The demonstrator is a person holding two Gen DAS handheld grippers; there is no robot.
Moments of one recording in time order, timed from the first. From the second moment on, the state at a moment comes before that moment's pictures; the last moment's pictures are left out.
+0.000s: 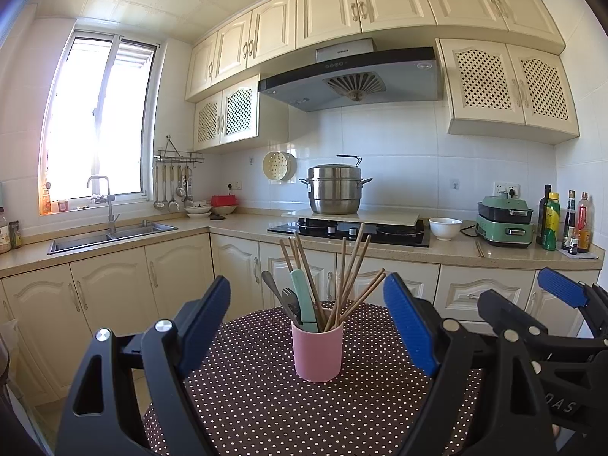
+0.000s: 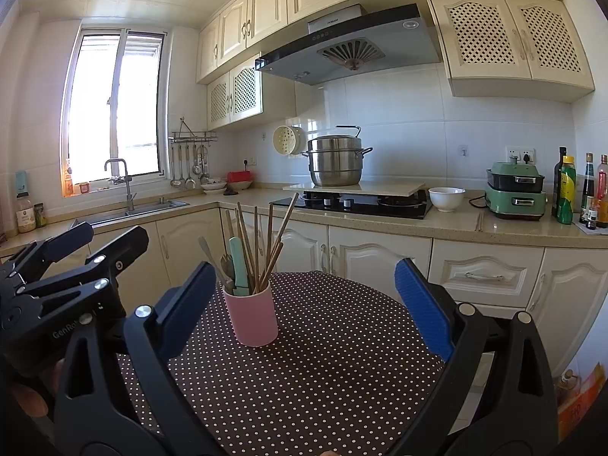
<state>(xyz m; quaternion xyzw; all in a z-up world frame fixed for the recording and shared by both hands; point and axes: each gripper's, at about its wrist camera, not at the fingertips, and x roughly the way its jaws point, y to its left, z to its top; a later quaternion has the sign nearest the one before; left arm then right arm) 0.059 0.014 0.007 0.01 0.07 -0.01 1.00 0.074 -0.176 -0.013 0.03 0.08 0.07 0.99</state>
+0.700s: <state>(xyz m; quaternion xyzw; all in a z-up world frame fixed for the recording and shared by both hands) 0.063 0.018 0.003 0.01 0.07 -0.01 1.00 0.080 -0.173 -0.015 0.03 0.09 0.07 0.99</state>
